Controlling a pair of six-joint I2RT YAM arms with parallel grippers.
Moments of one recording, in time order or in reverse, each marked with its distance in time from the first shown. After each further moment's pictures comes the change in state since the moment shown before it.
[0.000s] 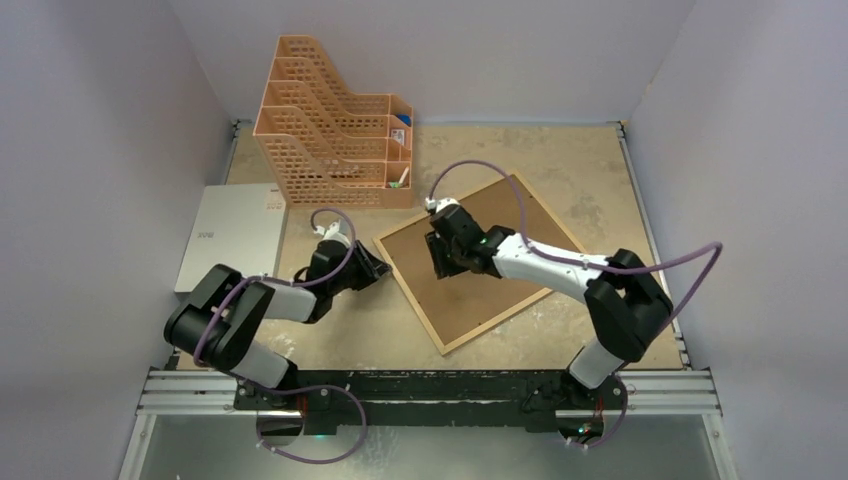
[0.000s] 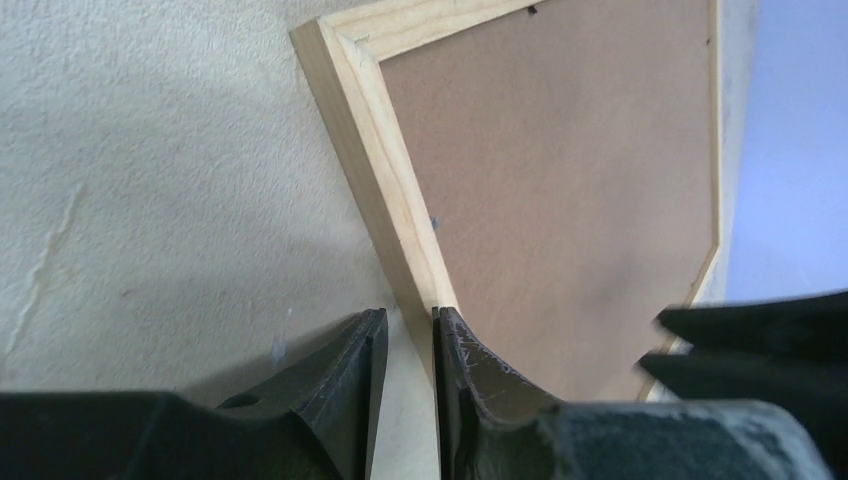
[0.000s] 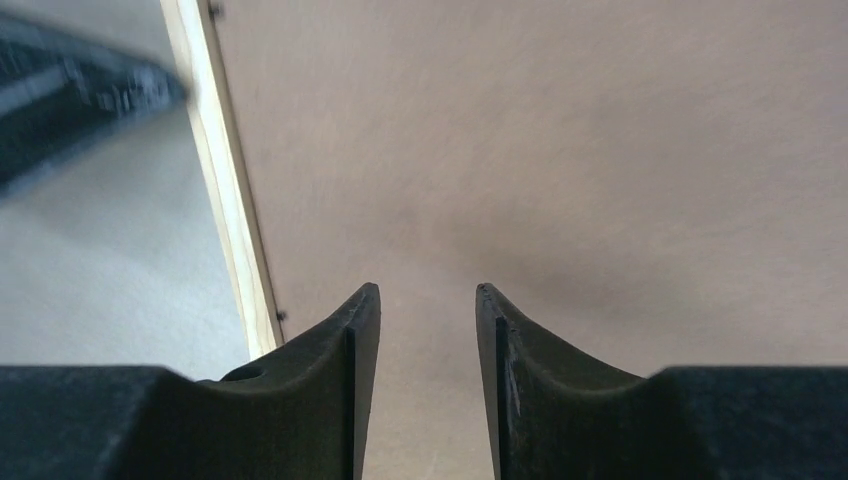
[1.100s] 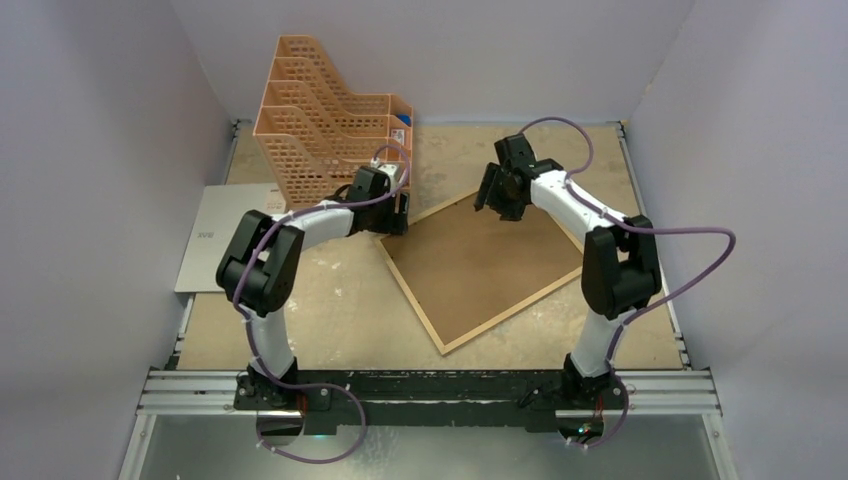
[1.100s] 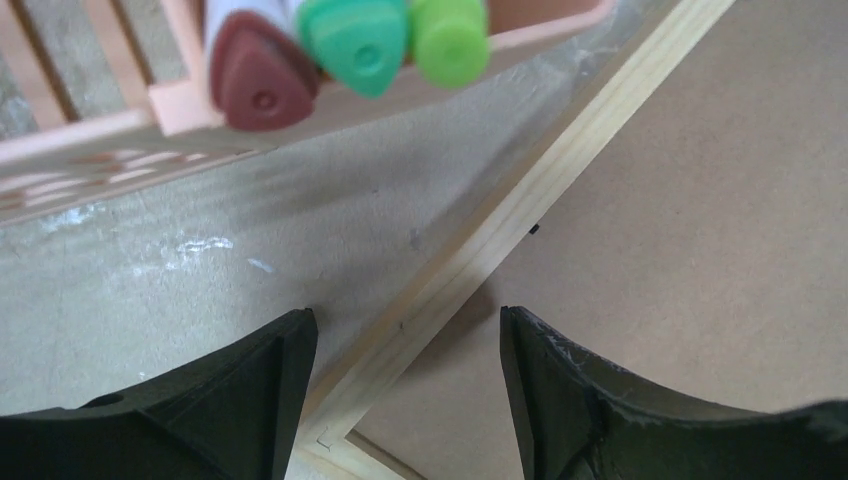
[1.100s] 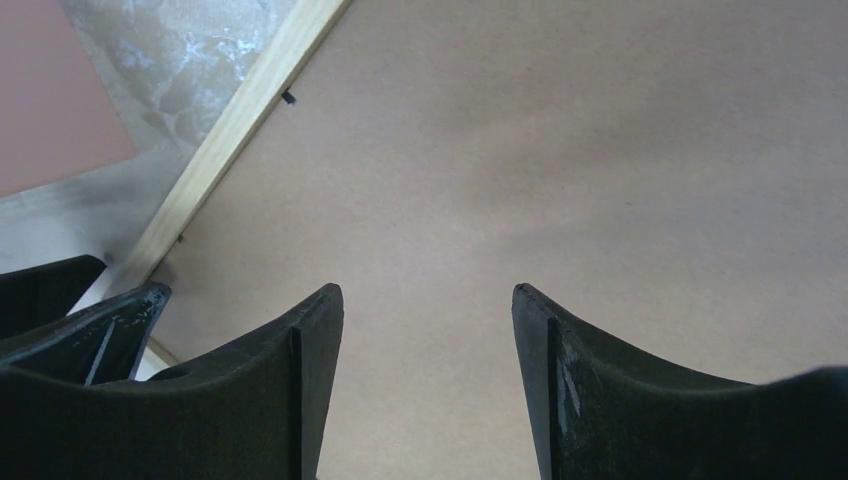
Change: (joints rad) left arm 0.000 0.341 0.815 -0.763 -0.068 0.643; right arm -0.520 0.159 0.359 -0.239 -0.084 0.264
